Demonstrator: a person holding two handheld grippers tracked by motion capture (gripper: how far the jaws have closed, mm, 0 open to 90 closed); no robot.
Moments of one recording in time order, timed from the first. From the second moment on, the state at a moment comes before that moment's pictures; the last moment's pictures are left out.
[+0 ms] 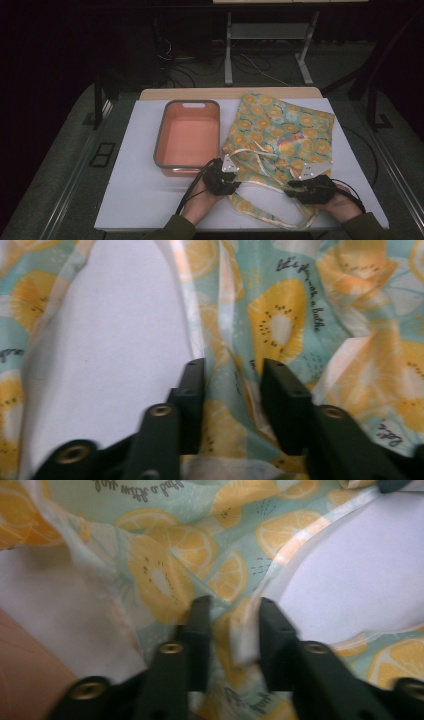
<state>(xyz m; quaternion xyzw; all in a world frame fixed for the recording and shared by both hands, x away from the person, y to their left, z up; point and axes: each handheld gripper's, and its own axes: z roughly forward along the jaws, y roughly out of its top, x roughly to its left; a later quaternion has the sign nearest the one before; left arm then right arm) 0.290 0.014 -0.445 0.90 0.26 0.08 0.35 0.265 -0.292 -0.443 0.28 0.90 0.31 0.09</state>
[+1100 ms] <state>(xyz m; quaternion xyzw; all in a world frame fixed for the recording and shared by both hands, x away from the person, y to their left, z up) 0.320 0.020 -0.378 0.81 0.29 0.07 0.50 0.309 -0.308 -0.384 0.31 0.82 0.44 0.17</state>
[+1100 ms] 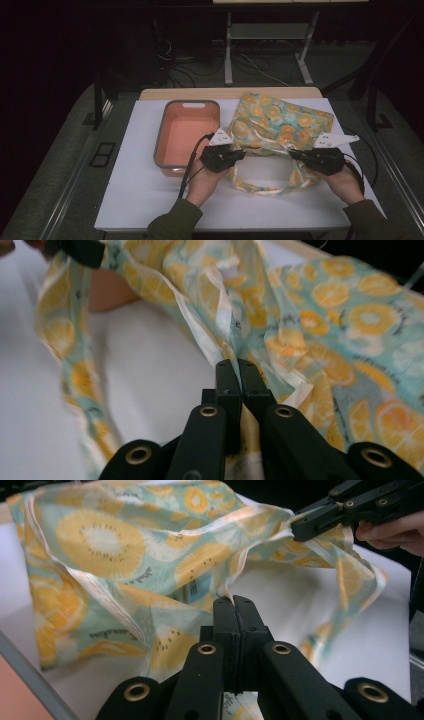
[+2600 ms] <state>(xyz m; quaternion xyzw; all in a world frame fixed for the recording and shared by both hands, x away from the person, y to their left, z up) 0.389 0.029 -0.356 0.79 0.34 0.10 0.50 0.373 -0.303 -0.379 0.37 0.78 0.47 0.17</state>
